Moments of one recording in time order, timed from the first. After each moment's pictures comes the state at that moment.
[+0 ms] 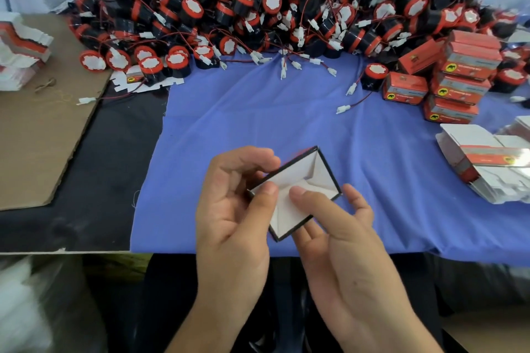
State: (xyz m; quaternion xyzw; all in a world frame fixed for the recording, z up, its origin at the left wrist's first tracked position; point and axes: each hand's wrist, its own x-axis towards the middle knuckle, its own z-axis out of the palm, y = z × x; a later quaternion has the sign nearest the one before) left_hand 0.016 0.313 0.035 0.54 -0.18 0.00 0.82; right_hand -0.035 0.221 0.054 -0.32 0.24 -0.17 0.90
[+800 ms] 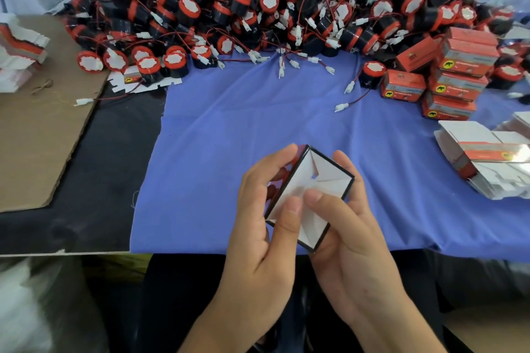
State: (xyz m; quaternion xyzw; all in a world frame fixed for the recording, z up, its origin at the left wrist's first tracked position) left_hand 0.001 0.312 0.024 0.65 -0.27 -0.01 0.71; right_hand -0.037 0.204 0.033 -0.42 0.16 -0.11 0.89
